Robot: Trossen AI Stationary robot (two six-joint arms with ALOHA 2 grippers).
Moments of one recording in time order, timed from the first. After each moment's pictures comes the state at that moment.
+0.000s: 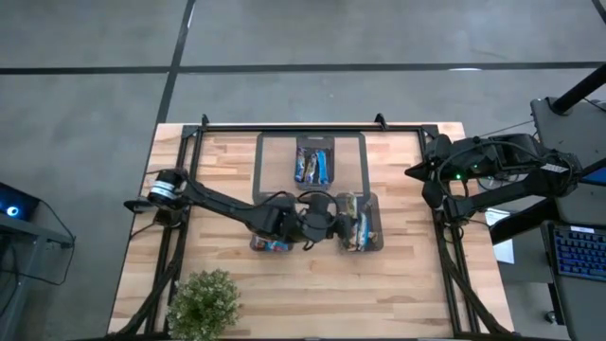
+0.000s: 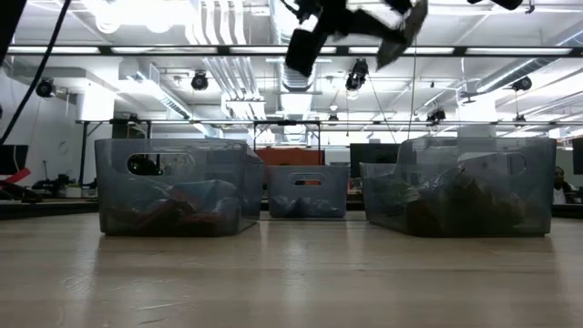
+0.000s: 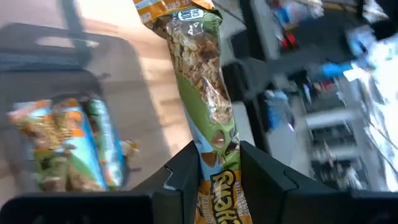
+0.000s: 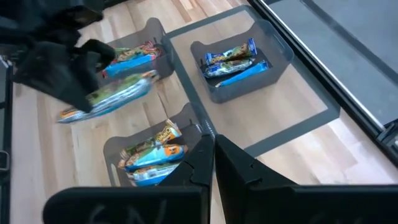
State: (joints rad) left arm -0.26 1.90 1.53 0.00 -0.52 -1.37; right arm 0.08 0.86 1.32 -1.22 0.26 0.43
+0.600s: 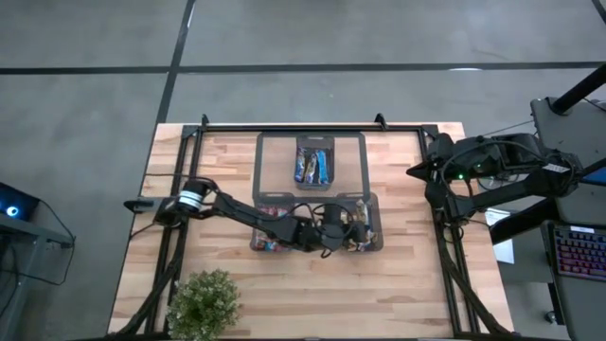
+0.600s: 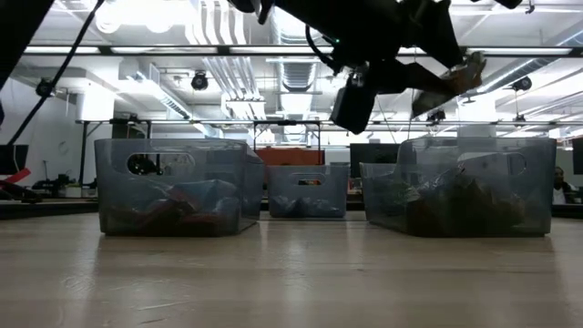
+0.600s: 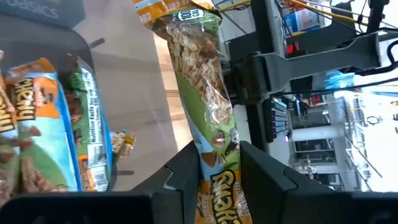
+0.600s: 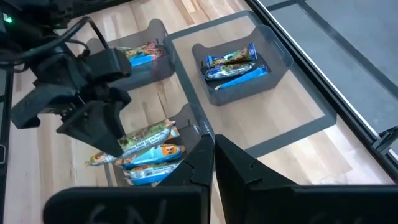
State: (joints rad) left arm -0.25 2.13 1.62 0.17 -0.53 -1.48; right arm 0.08 0.84 1.32 -1.22 0.26 0.38
